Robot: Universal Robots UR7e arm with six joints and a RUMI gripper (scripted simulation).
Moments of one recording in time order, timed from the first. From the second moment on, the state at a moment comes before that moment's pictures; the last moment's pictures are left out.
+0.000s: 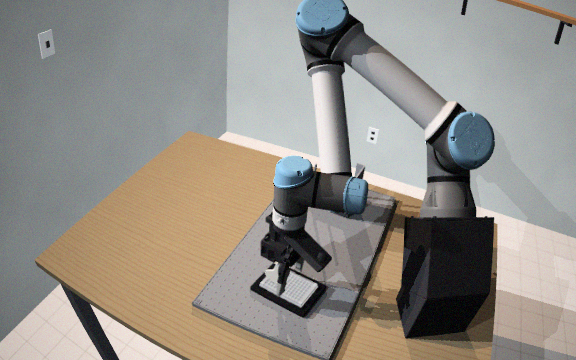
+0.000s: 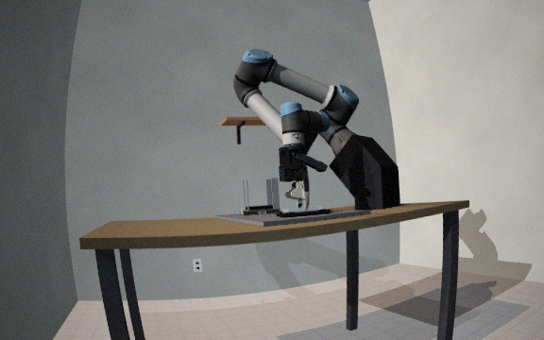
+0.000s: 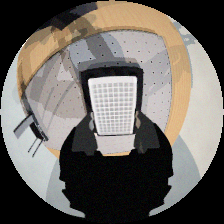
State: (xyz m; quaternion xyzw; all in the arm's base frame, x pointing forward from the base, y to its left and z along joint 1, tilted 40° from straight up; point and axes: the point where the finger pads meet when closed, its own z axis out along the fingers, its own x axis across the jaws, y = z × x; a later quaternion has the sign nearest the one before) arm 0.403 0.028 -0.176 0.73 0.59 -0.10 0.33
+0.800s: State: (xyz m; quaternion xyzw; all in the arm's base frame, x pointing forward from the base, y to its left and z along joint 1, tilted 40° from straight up) arm 0.401 0.032 -0.171 0.73 0.59 -0.10 0.33
